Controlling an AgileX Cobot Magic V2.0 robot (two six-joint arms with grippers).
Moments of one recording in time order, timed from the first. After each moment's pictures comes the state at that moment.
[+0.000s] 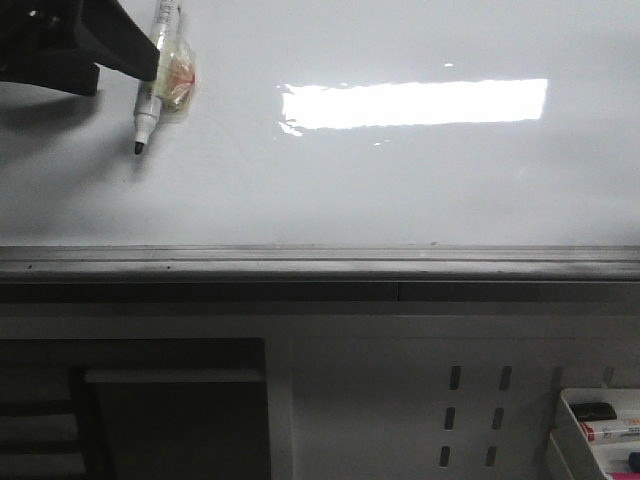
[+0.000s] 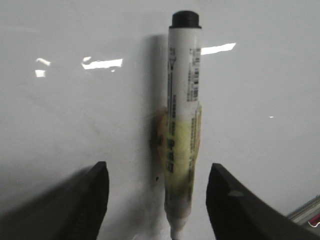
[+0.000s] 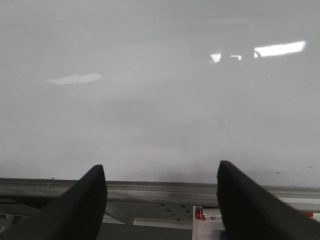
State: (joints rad) left arm -0.34 1.27 -0.82 -1.12 0.27 0.90; right arm -0.03 0.78 -0.51 0.62 0.40 -0.41
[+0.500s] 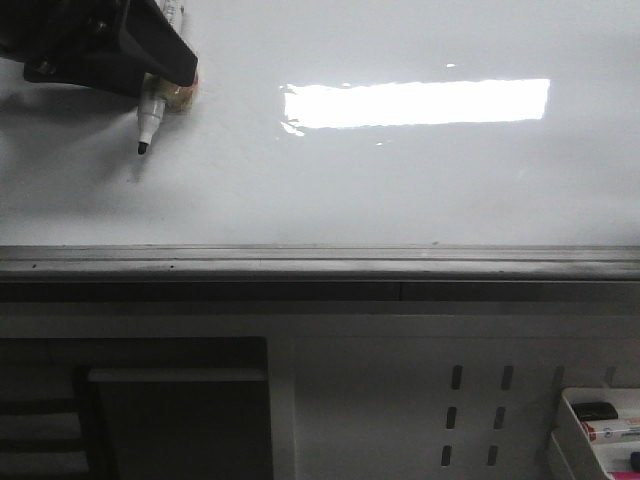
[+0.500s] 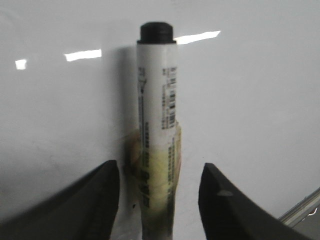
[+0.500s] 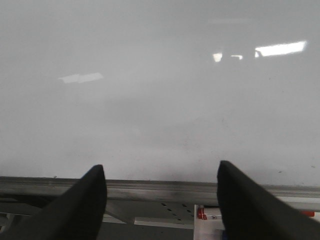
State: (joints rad) left arm -0.35 1.37 -0.90 -1.13 0.33 0.92; right arm -0.03 0.78 -0.51 0.62 0.40 -0.41
